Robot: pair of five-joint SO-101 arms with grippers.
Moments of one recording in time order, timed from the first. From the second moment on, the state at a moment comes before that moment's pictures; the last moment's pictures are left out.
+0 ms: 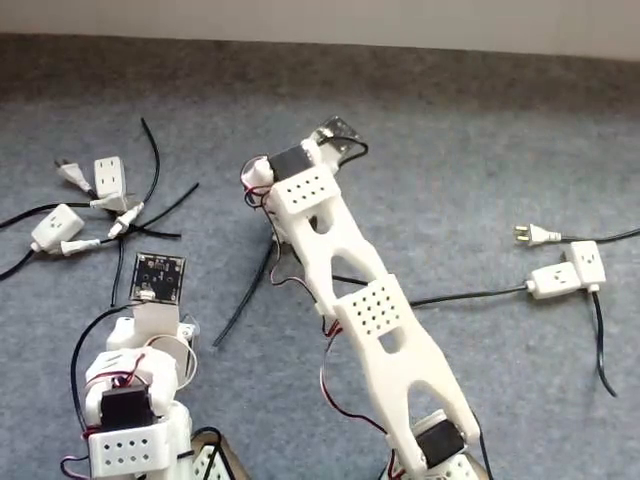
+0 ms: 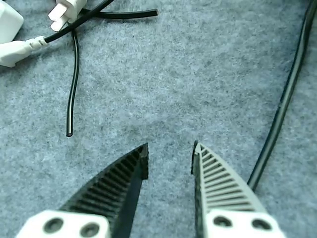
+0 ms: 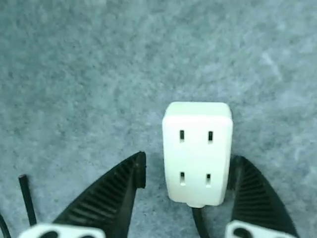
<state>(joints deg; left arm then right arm) -14.7 -103.7 96.0 69.2 -10.1 -36.0 70.2 -80.1 90.9 -69.4</state>
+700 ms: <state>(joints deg) -14.7 -103.7 96.0 69.2 -10.1 -28.0 42.9 -94.4 88.6 -34.4</state>
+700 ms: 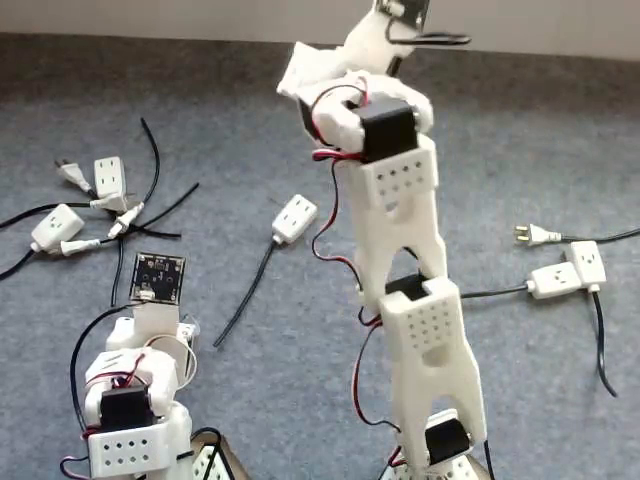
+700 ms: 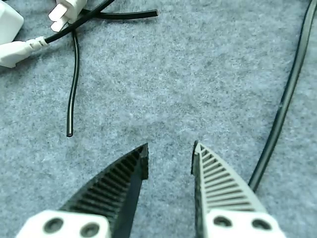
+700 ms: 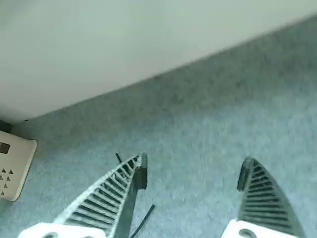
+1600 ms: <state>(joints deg) -14.7 -103.7 96.0 69.2 -10.1 9.5 5.8 -94.4 98.9 6.4</state>
